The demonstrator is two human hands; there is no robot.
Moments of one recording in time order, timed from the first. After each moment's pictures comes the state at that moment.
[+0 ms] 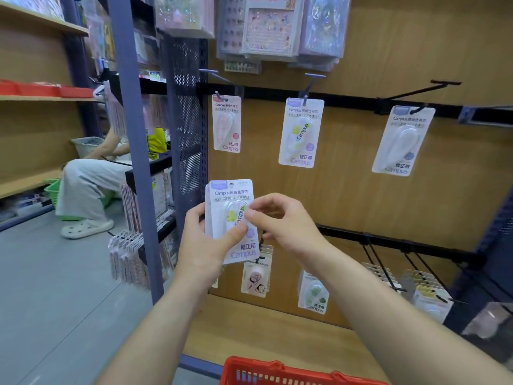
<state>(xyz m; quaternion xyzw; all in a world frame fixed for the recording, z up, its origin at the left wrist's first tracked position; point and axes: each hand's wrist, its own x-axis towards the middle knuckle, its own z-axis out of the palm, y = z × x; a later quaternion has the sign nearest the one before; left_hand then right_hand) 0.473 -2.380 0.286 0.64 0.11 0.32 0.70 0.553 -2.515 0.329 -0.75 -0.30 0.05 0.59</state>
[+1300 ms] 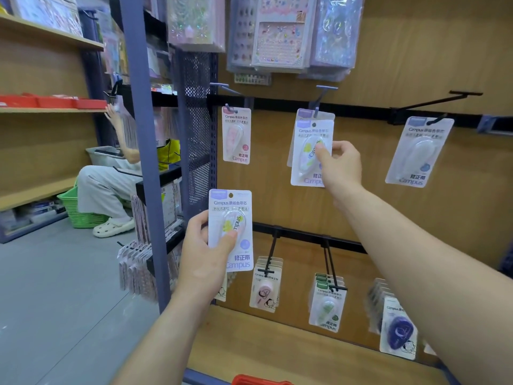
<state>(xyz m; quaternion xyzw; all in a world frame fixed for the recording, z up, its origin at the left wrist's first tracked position) 0.480 -2.366 0.288 0.63 0.13 0.35 0.68 0.657 -2.519 0.403 -0.71 -0.15 -0.17 0.66</state>
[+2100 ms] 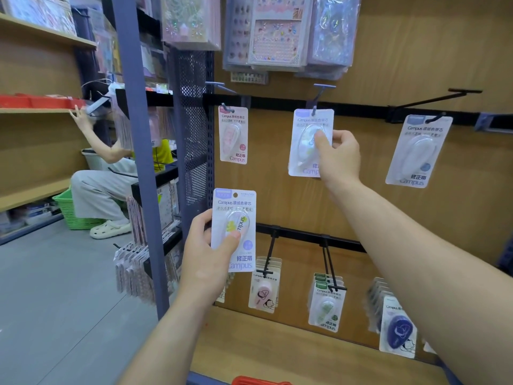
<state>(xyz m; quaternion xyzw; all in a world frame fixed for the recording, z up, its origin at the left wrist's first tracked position) 0.485 -2.368 0.287 0.63 0.11 0.33 0.69 0.663 -2.512 0.413 -0.69 -0.14 -0.21 0.68</state>
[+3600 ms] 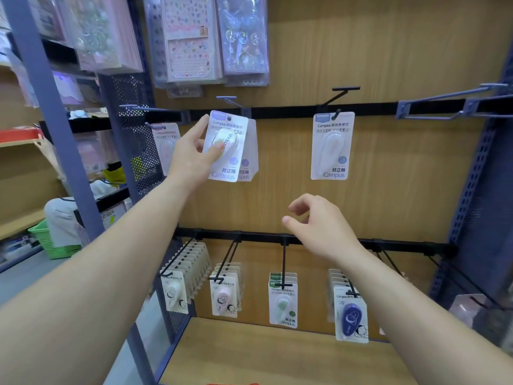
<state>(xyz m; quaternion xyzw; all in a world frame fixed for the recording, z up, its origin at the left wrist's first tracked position) 0.597 -2.423 0.432 0.79 -0.02 0.36 0.50 0.625 -2.662 0.347 -0.89 -0.24 -0.14 0.37</state>
